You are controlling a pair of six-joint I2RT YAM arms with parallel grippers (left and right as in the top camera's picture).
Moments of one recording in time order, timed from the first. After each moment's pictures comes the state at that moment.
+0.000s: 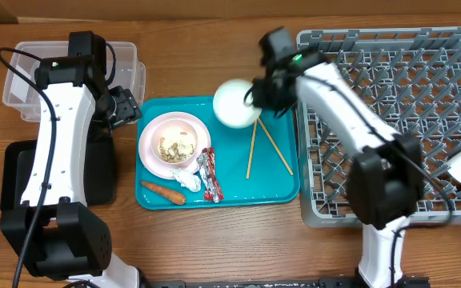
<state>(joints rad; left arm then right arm) 0.07 1.77 1.66 -1.31 -0.07 -0.44 0.38 2.09 1.90 -1.04 -0.17 0.44</state>
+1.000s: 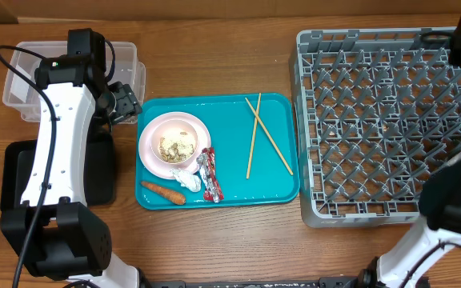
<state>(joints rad) 0.07 1.77 1.66 -1.25 -0.07 -0.44 -0.29 2.02 2.01 -0.87 1.26 0.35</state>
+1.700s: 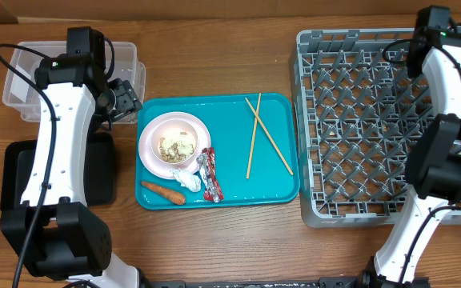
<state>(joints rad) 0.07 1.77 1.66 -1.22 -0.06 -0.44 -0.22 2.28 2.01 -0.97 1.27 0.42</state>
